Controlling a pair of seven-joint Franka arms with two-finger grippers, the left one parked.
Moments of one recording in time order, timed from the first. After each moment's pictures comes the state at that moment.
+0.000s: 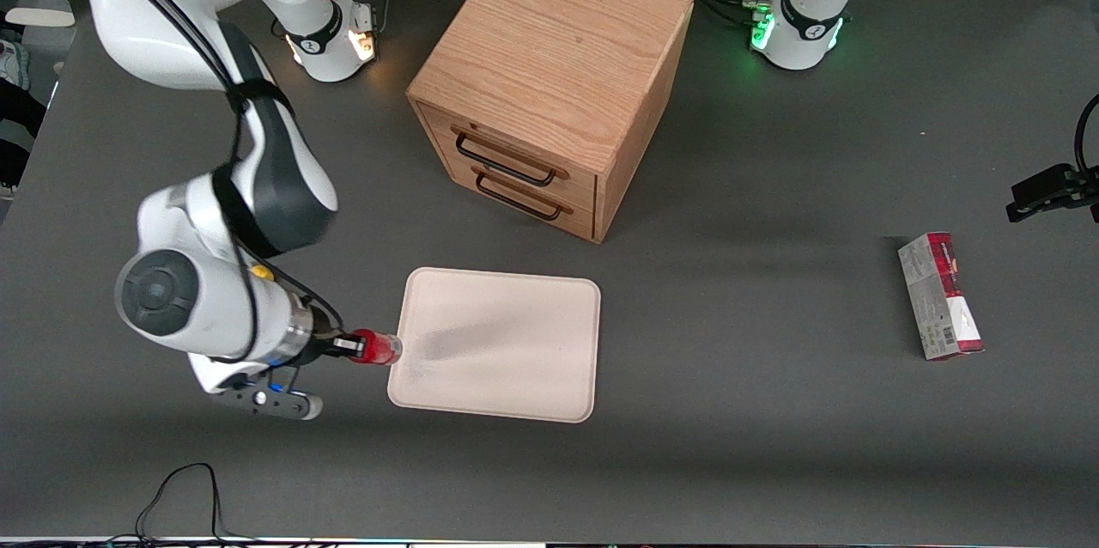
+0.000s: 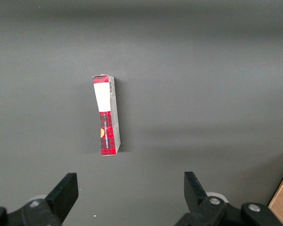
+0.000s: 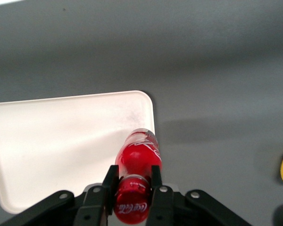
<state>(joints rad) 0.21 0.78 0.15 -0.97 -0.10 1.73 0.52</state>
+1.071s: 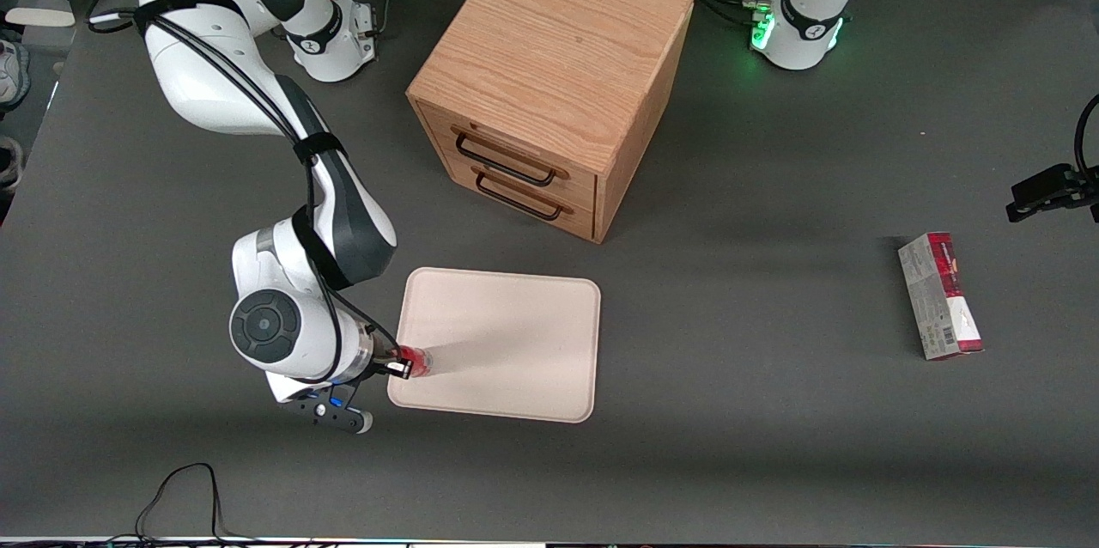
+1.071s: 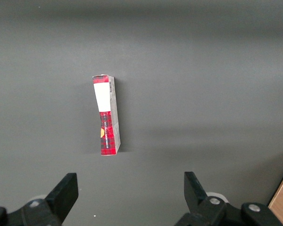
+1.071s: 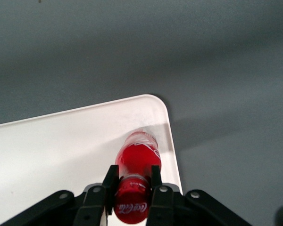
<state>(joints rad) 0.24 0.89 0.15 -0.97 -0.12 1.83 0.68</state>
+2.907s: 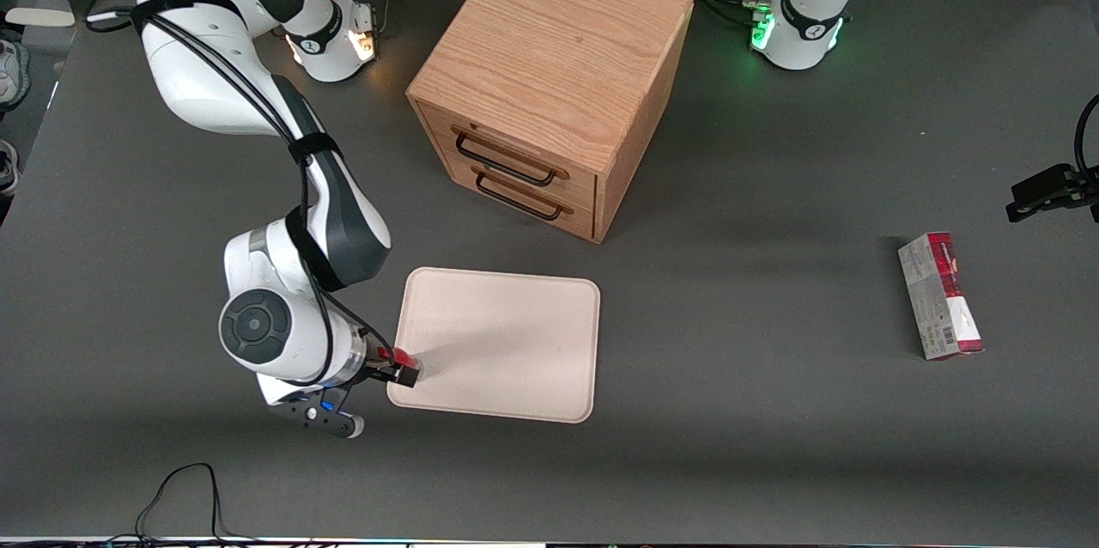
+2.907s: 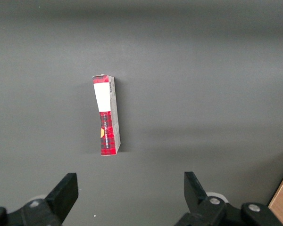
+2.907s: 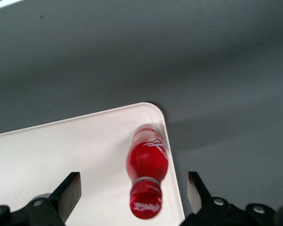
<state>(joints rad) 0.23 0.88 0.14 -0.94 -0.12 1.79 0.67</state>
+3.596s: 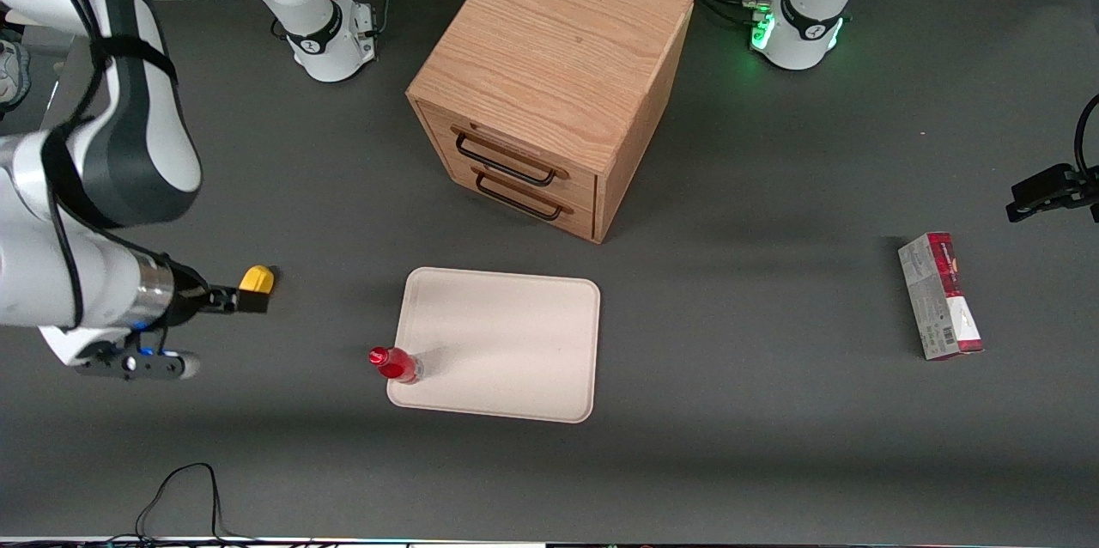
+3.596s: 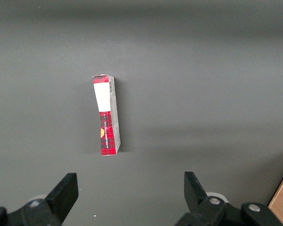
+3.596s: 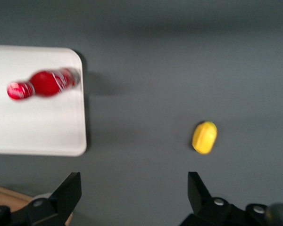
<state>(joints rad) -0.01 0.44 0.13 -1.31 -0.06 1.61 0.18</state>
